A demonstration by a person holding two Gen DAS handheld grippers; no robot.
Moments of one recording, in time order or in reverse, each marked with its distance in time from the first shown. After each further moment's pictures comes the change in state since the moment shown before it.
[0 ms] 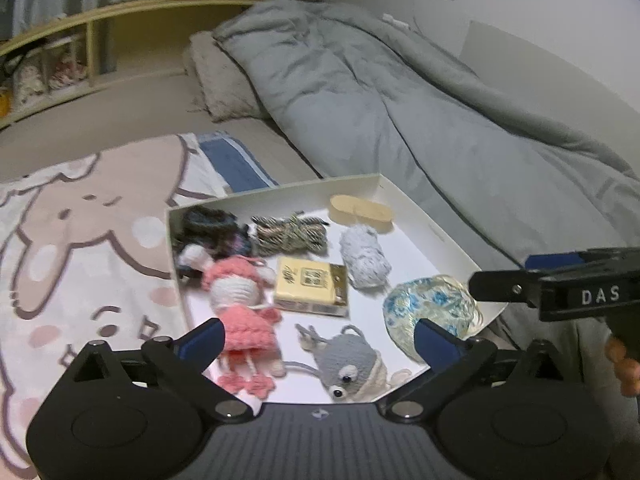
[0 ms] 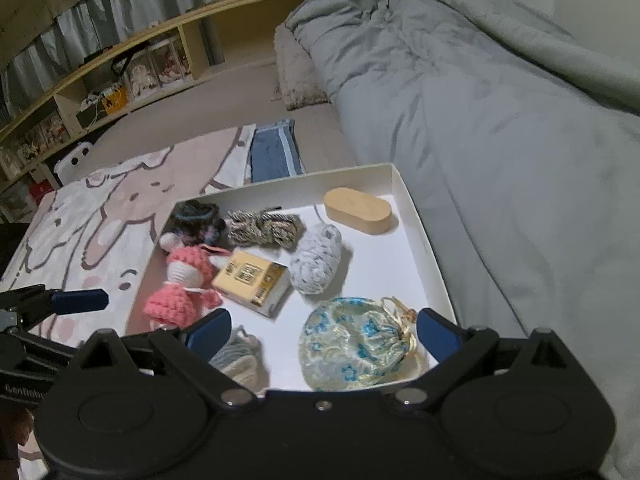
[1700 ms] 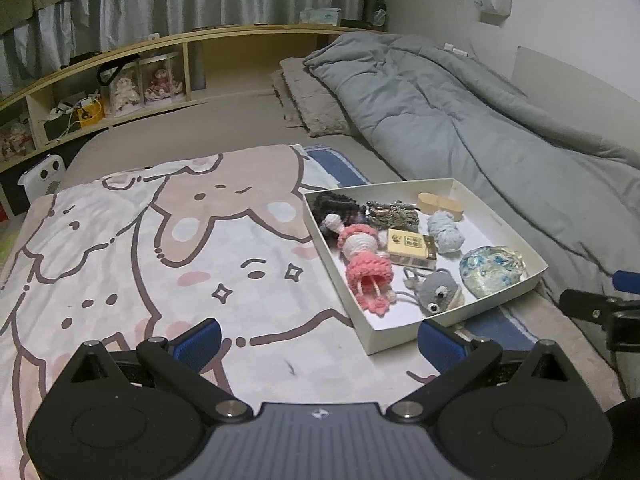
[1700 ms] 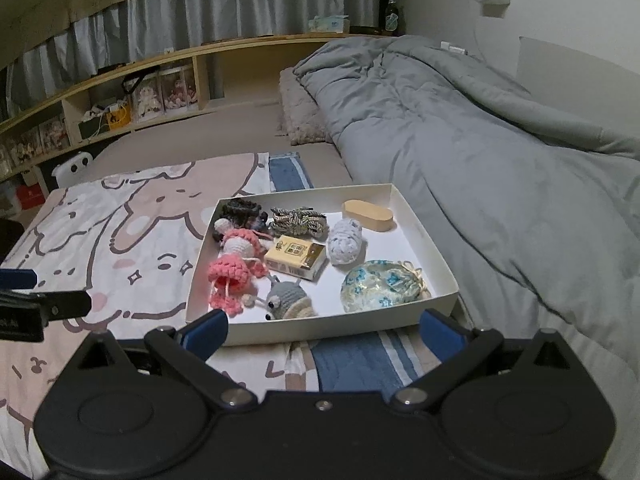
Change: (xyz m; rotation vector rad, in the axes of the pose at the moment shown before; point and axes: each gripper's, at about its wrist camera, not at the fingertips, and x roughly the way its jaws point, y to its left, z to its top) left arm -0.130 0.048 -0.071 -0.026 -0.060 0.212; right arm -0.097 0.093 -0.089 -0.040 -0.159 -0.137
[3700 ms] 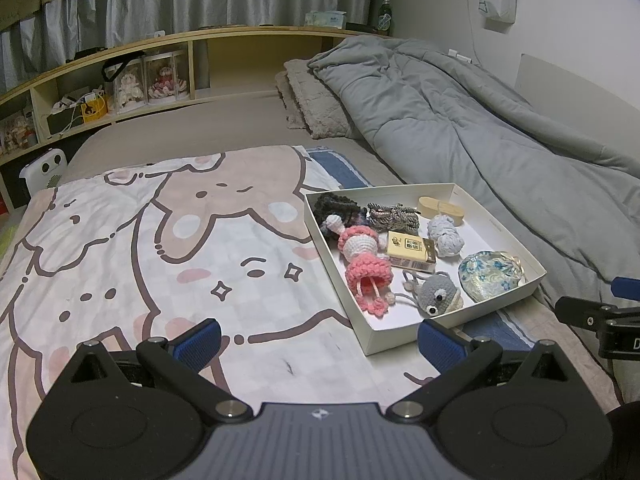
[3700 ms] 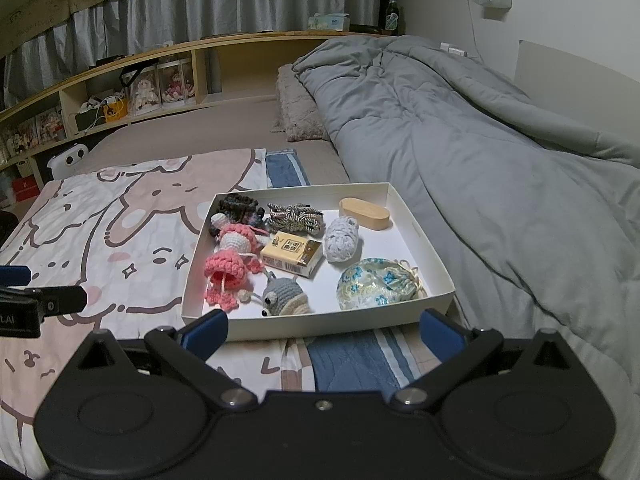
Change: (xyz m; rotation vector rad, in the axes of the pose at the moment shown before) left arm -0.002 -0.002 -0.003 -0.026 -0.012 -0.004; right arm 0.003 0.004 0.000 -0.026 0.008 -0.021
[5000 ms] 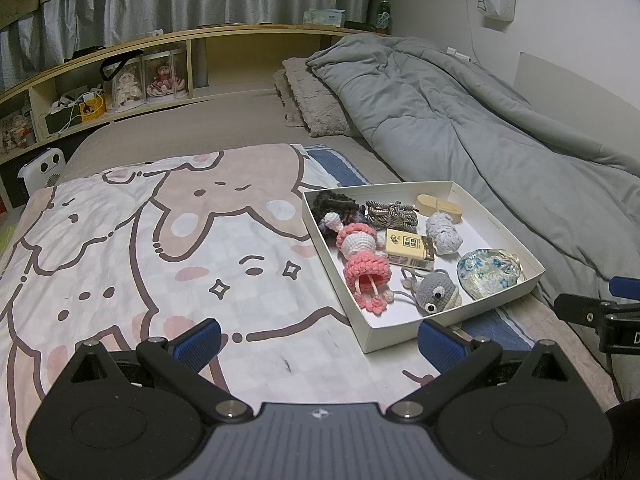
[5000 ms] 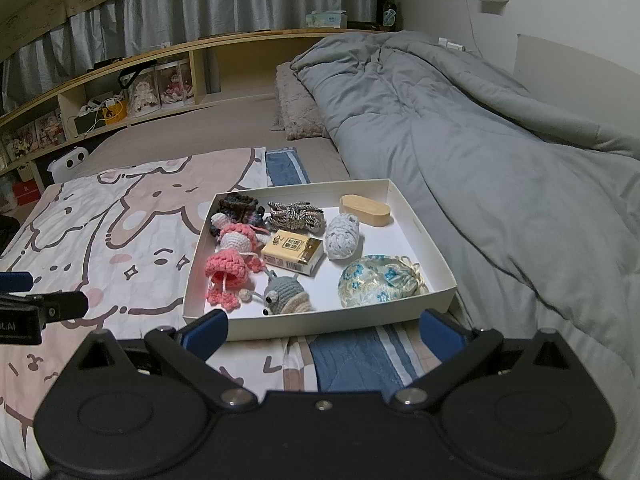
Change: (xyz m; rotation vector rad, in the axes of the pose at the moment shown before) left arm 0.000 -0.001 0.000 -0.001 0.003 0.001; right arm 0.001 0.001 -0.003 0.007 0.004 0.004
